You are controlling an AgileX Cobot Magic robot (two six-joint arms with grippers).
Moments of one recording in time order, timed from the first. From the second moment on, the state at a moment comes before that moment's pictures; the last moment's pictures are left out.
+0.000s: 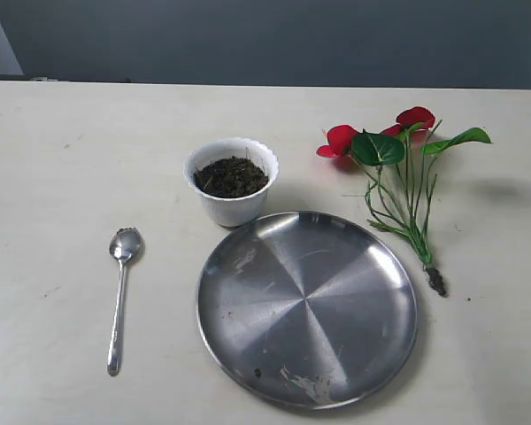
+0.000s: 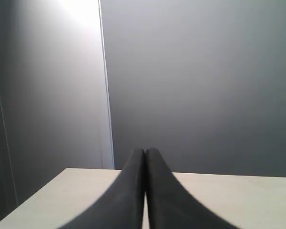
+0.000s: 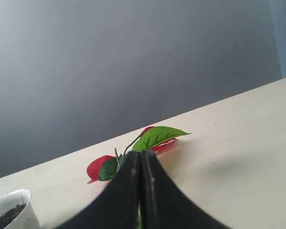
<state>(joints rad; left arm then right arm) 0.28 0.00 0.00 0.68 -0.15 -0.67 0.17 0.00 0.00 -0.22 0.11 0.61</state>
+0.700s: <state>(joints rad) 0.28 0.00 0.00 0.68 -0.15 -0.67 0.17 0.00 0.00 0.06 -0.24 0.83</state>
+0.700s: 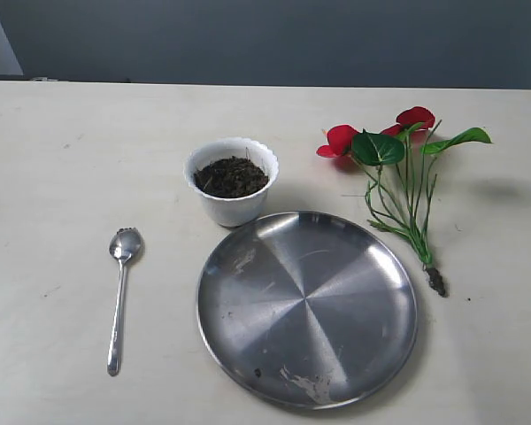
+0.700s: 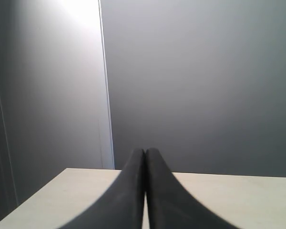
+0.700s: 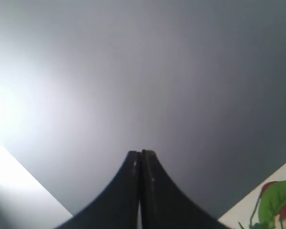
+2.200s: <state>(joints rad) 0.28 0.00 0.00 0.68 -0.15 -0.67 0.73 1.33 -0.93 -1.62 0.46 1.48</state>
